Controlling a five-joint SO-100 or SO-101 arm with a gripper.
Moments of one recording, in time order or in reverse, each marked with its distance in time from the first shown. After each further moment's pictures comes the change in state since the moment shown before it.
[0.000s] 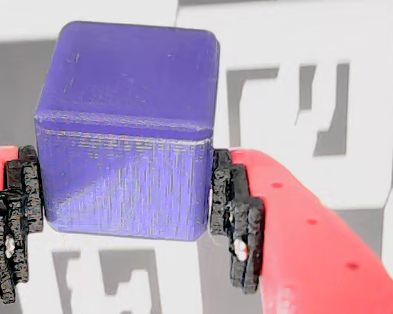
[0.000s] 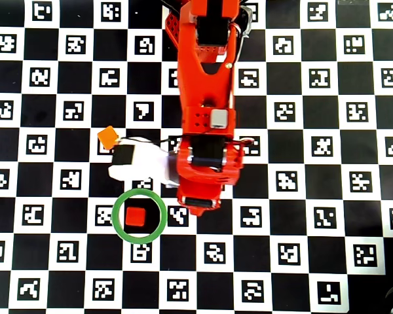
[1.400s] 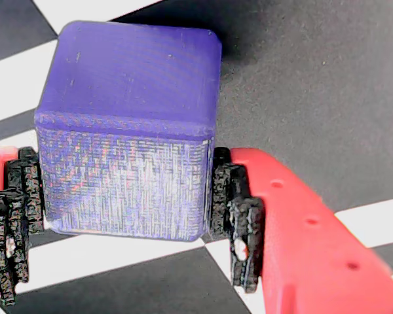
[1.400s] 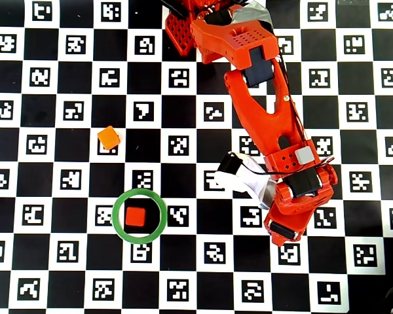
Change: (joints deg) arm -29.5 -26.1 -10.9 -23.6 51.9
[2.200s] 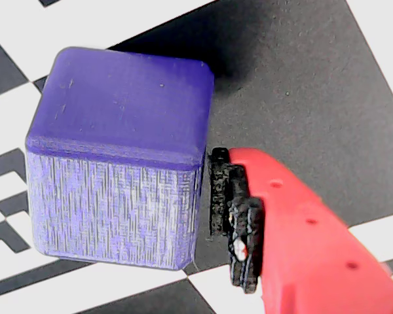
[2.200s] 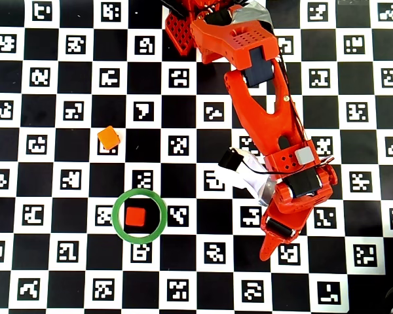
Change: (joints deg) arm 0.0 0.0 0.0 2.1 3.0
